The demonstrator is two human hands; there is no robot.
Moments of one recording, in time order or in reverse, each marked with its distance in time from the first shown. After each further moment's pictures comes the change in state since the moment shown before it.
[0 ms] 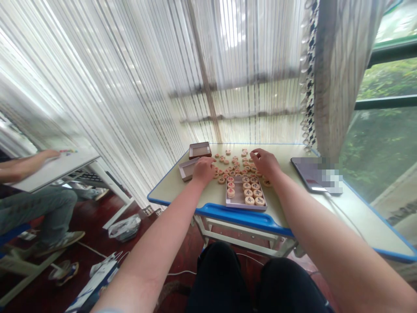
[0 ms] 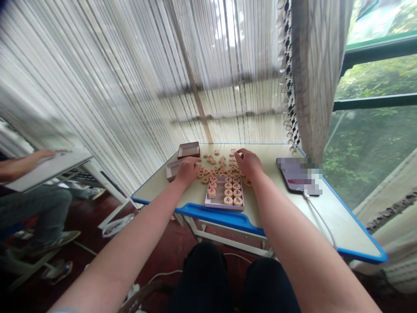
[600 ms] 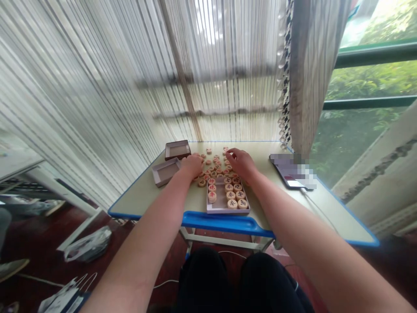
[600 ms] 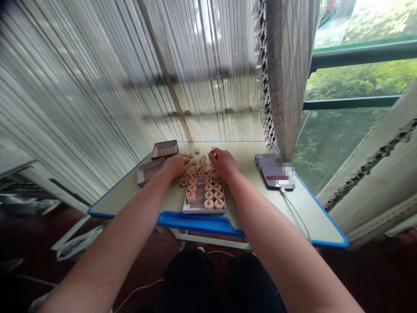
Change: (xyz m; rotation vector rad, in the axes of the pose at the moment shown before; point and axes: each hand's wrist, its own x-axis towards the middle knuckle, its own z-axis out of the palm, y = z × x) left_hand 0.041 0.010 0.031 0.285 -0.395 0.049; right_hand -0.005 -0.014 0.007 0.007 0.029 -0.123
